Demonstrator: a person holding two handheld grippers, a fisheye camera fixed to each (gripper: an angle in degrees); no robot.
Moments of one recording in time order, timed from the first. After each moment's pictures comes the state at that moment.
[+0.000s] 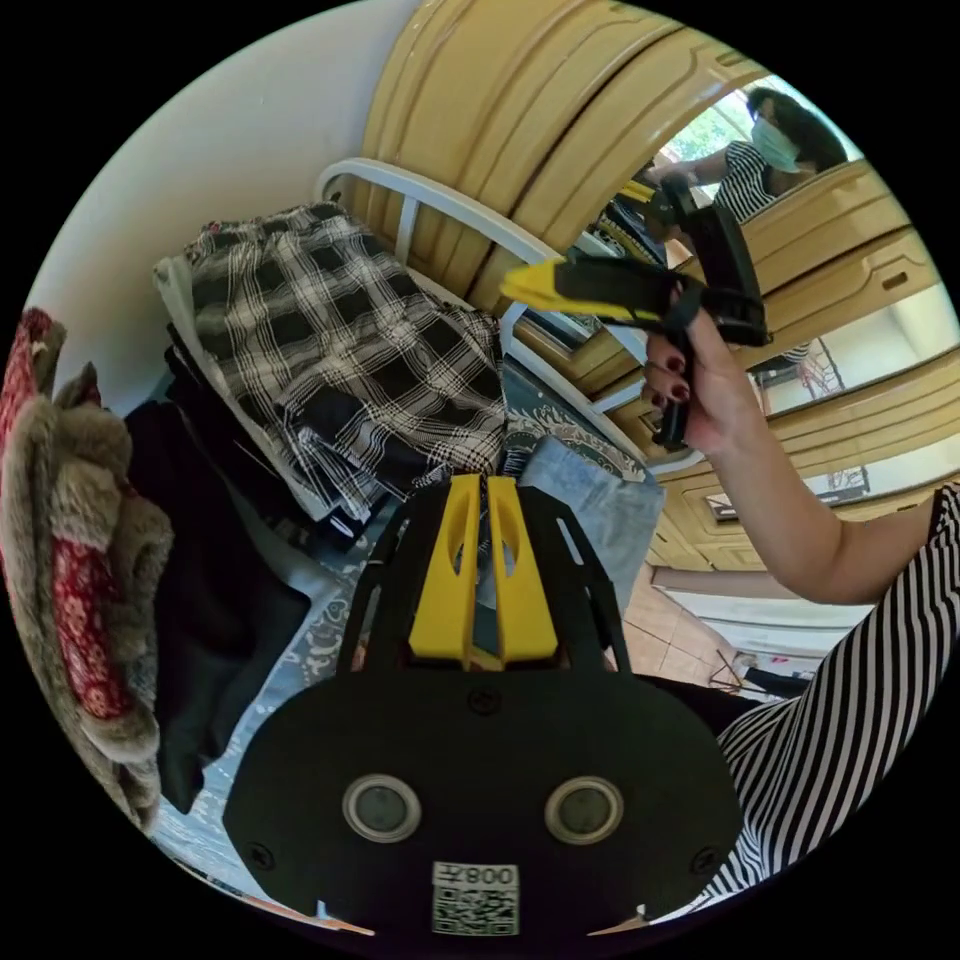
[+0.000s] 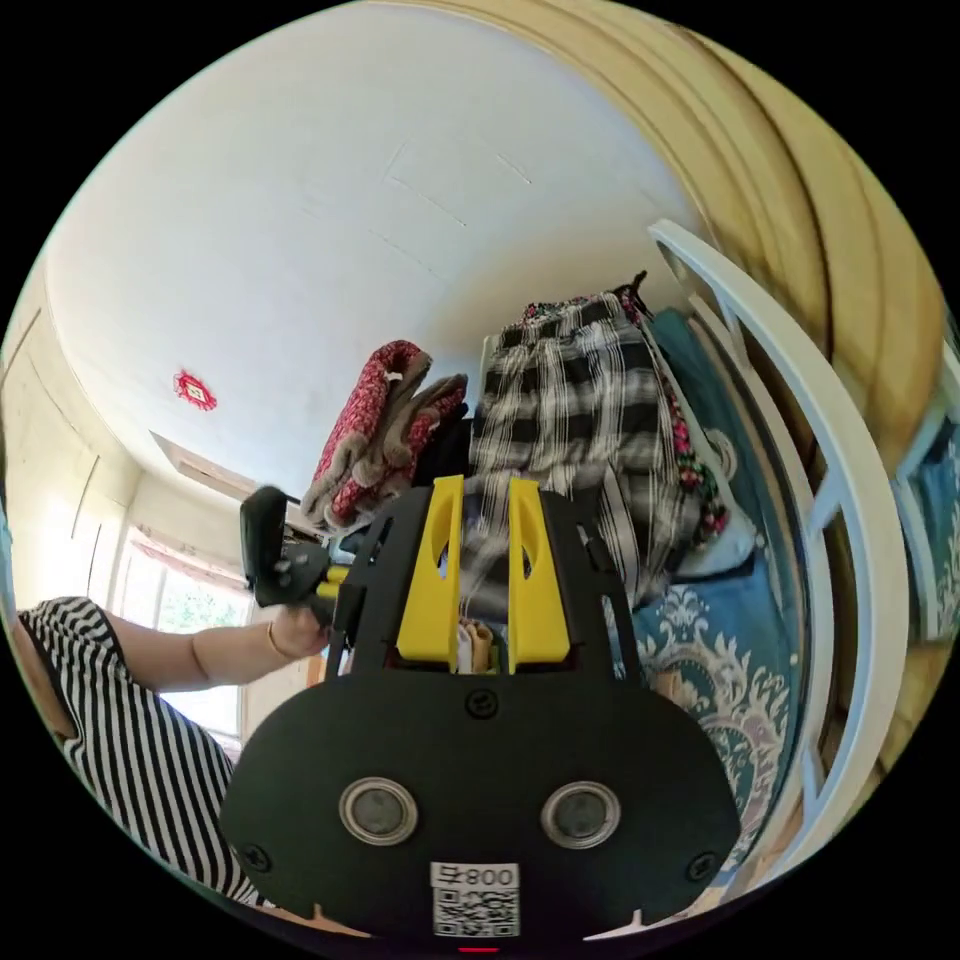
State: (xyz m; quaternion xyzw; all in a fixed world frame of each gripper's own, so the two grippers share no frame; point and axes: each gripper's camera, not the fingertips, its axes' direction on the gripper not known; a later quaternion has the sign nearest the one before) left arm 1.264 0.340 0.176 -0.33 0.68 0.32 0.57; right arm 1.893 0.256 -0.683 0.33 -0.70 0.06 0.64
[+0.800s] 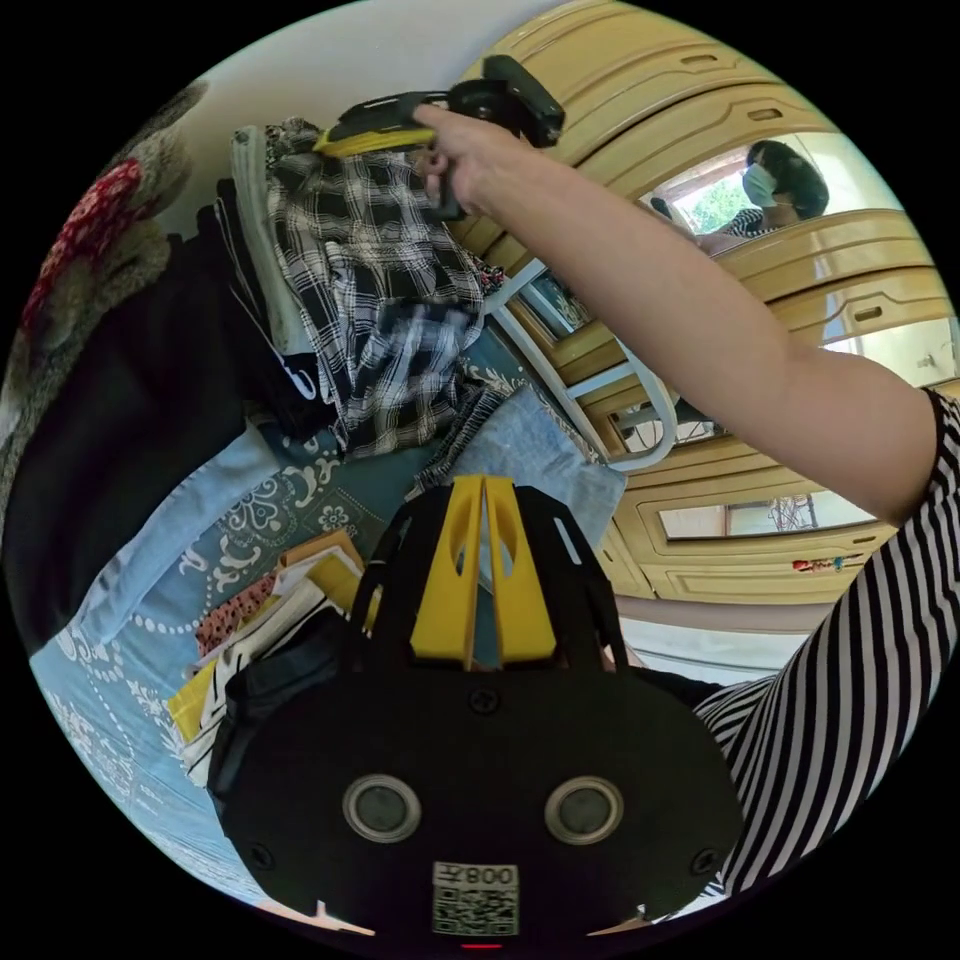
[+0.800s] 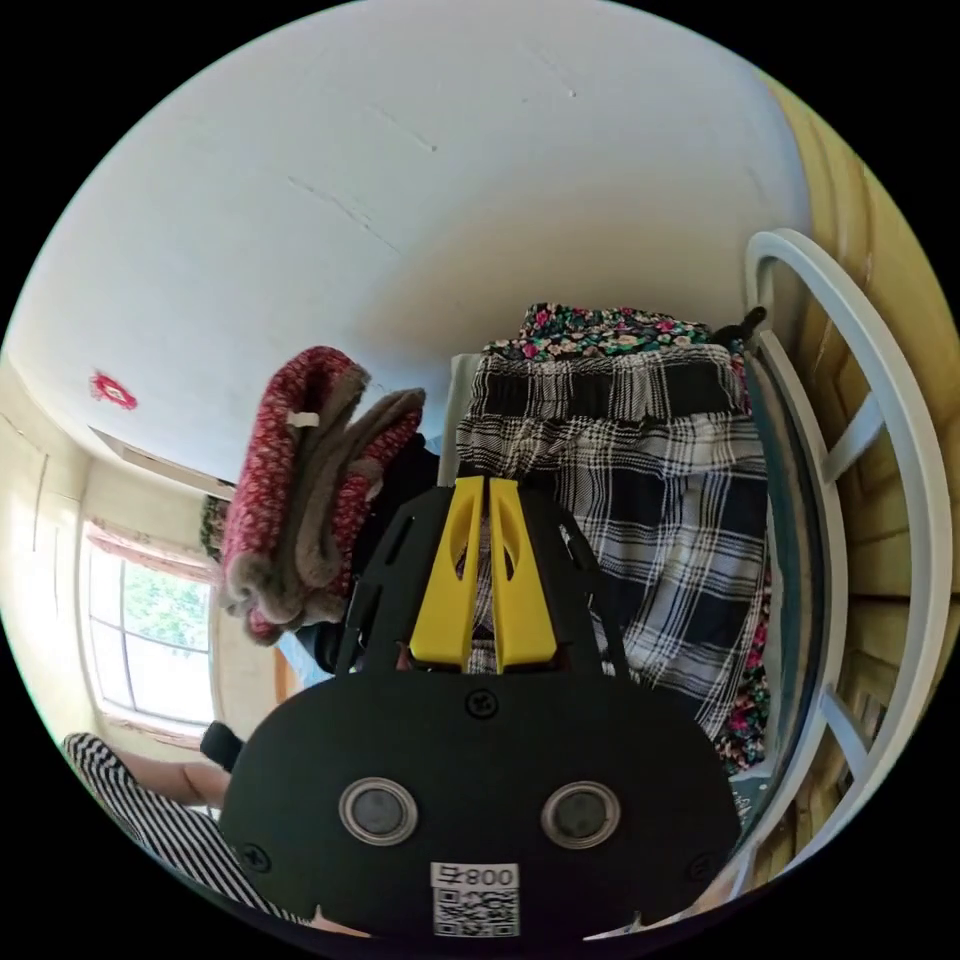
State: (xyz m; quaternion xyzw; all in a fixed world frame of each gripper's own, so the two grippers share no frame) left arm 1.205 0.356 0.166 -0.39 0.70 0.22 0.56; right arm 1.766 0.099 -0.761 0.29 -0.66 0.03 0.69
